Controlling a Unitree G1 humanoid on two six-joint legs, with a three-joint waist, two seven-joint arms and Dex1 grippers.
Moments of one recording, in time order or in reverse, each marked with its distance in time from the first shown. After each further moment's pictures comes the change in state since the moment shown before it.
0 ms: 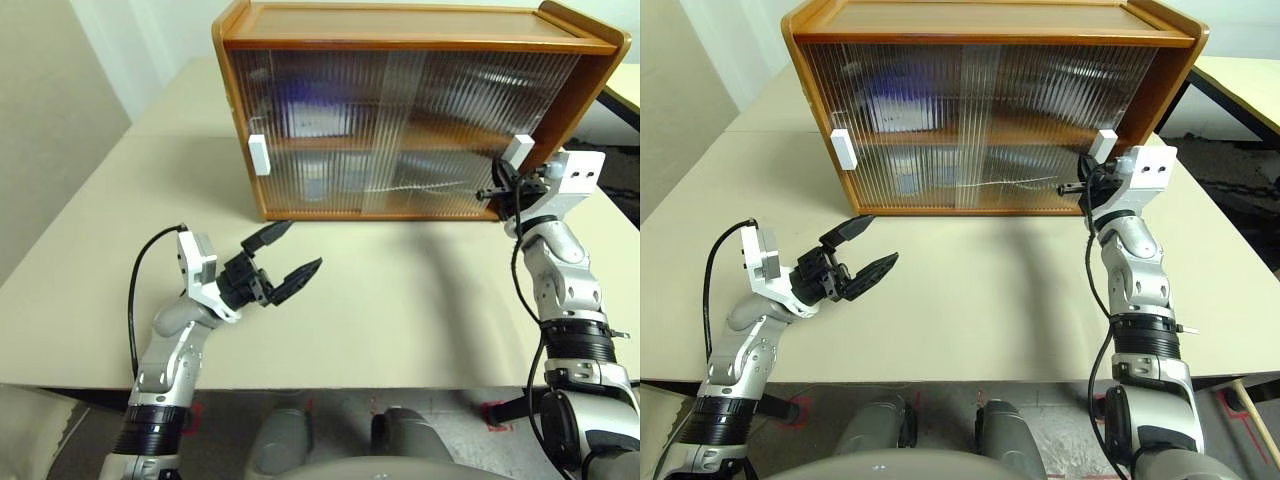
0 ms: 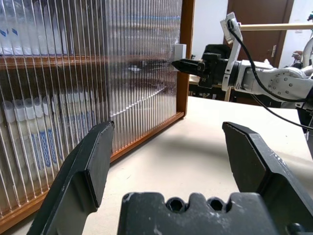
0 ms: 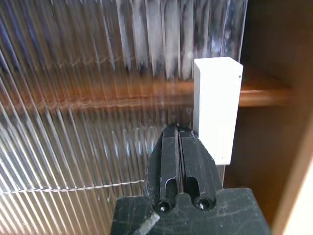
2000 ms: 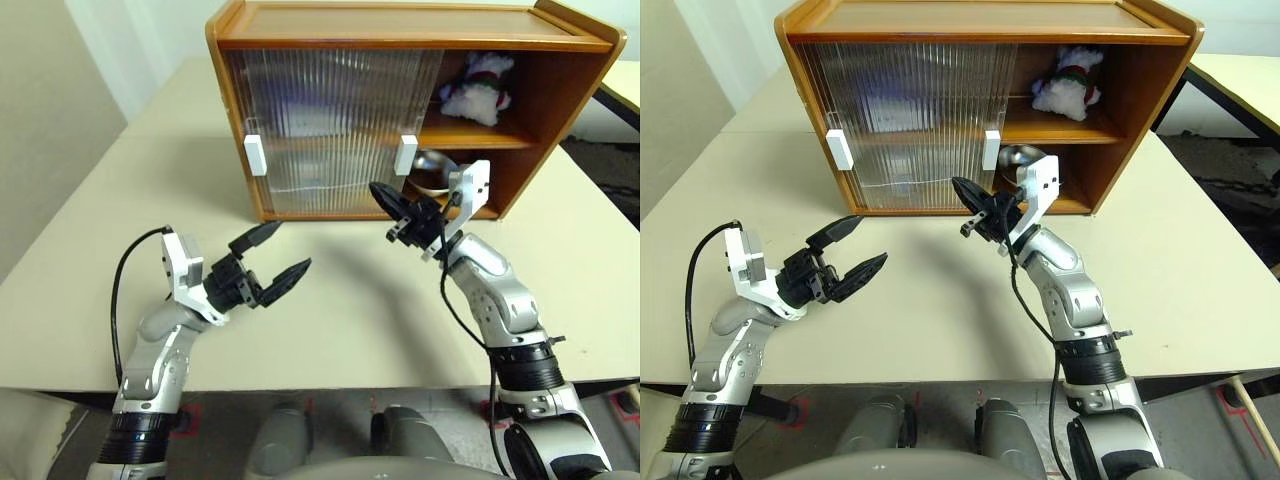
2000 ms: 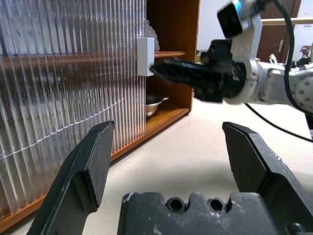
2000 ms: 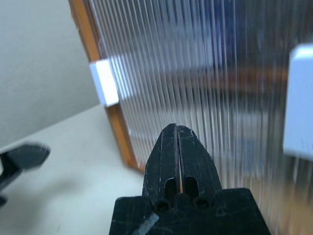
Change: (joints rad) left arm 0.027 0.039 0.030 -0.032 -0.021 0.011 0.010; right arm 0.033 0.204 0.305 -0.318 0.113 0.181 0.269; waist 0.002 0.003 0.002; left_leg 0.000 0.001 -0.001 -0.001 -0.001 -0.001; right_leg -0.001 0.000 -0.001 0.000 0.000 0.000
